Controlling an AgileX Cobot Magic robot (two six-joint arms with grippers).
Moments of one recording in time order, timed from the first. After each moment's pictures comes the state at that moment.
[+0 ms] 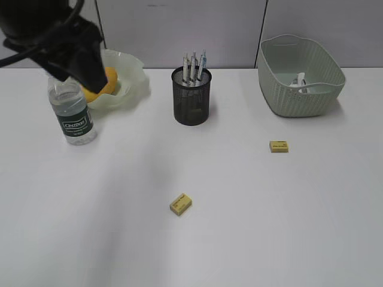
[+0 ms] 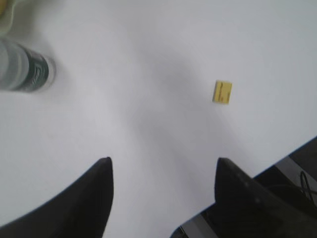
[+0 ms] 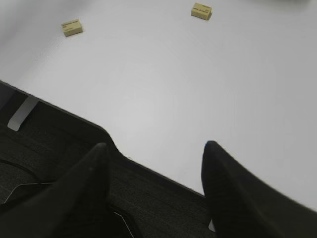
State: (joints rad) left arm -0.54 1.53 -1.45 -0.06 1.21 0.03; right arm 0.53 0.18 -0.54 -0.01 1.11 0.05
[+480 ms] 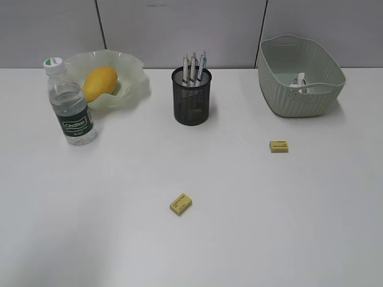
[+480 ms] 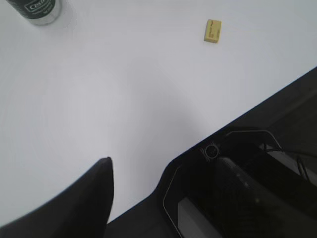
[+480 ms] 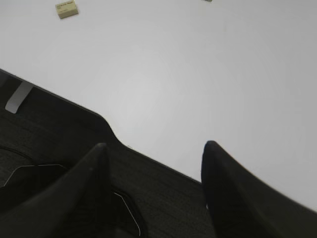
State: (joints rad) left arm -0.54 0.89 -0.96 -0.06 1.20 0.01; right arm 0.53 0.26 -0.54 -0.01 1.11 0.05
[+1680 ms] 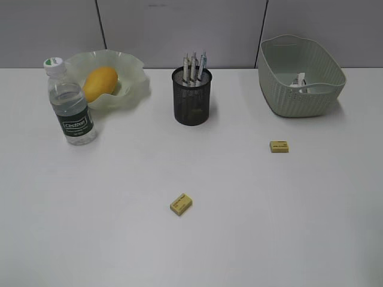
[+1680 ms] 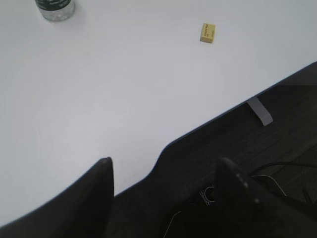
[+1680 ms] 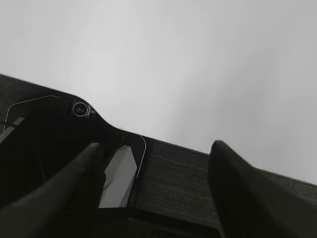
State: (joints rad) left arm -0.54 0.22 -0.57 -0.06 1.18 -0.04; right arm 0.53 0.97 -0.73 -0.06 1.10 0.24
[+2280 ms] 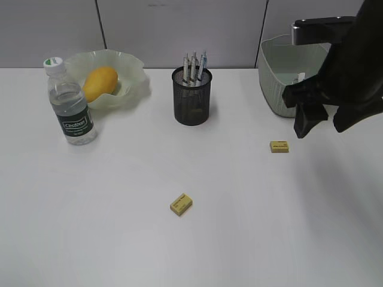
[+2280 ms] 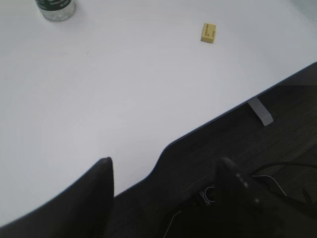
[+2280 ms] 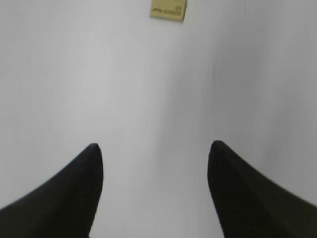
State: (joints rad) left arm -0.54 0.22 -0.57 -0.06 1.18 -0.04; right arm 0.41 1.66 -1.24 -0.05 1.01 0.25
